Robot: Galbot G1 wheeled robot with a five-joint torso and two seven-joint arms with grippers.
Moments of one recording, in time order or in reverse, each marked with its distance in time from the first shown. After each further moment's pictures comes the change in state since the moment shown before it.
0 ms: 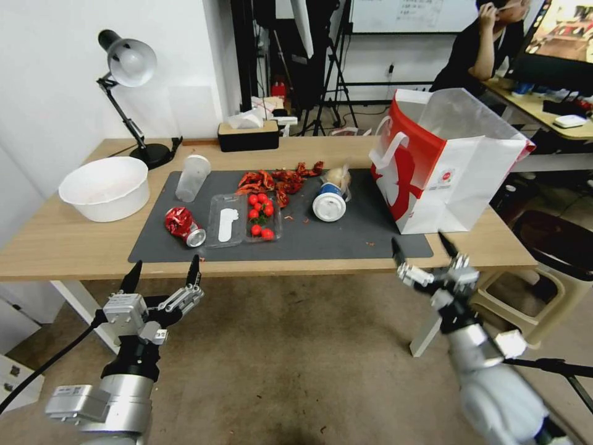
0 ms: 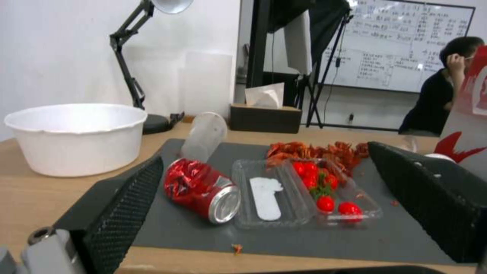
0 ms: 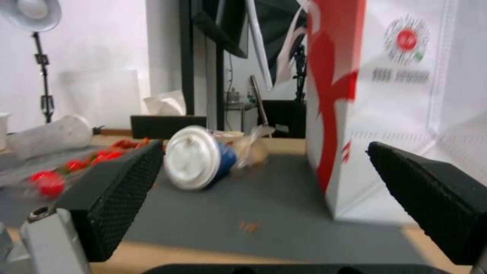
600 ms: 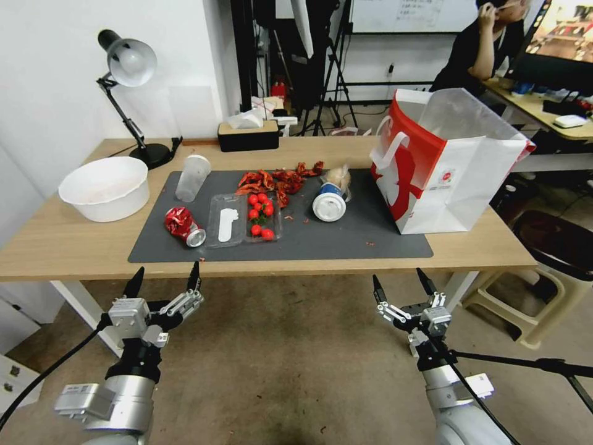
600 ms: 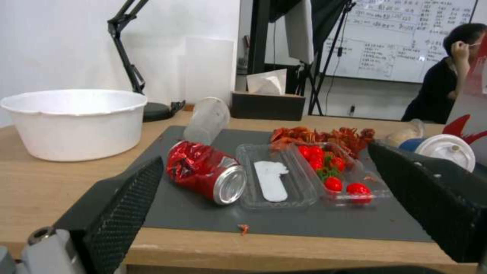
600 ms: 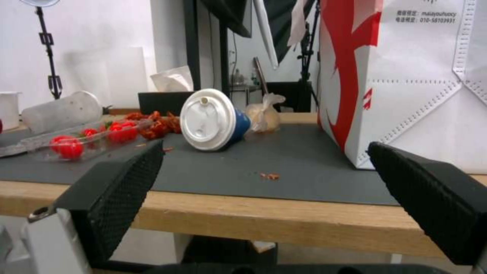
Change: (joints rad) left arm -0.014 0.000 -0.014 0.063 0.001 -0.028 0.026; right arm -0.007 0.012 -0.057 -0.043 -0.018 0.008 0.022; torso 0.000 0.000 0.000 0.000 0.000
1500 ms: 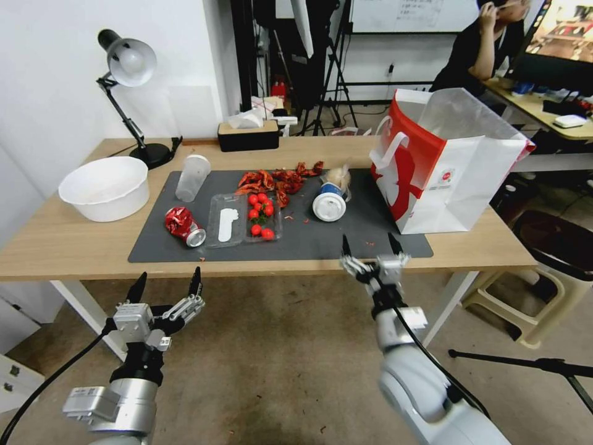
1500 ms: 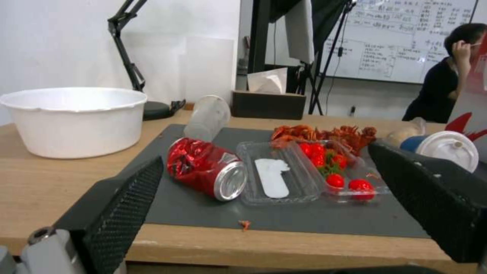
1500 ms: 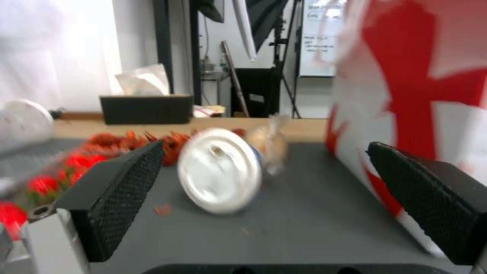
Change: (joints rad) left arm -0.005 0.000 0.003 0.024 0.003 -0.028 0.003; right arm 0.426 0.088 -0.313 0.060 -0.088 -0.488 0.398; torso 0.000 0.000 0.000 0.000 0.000
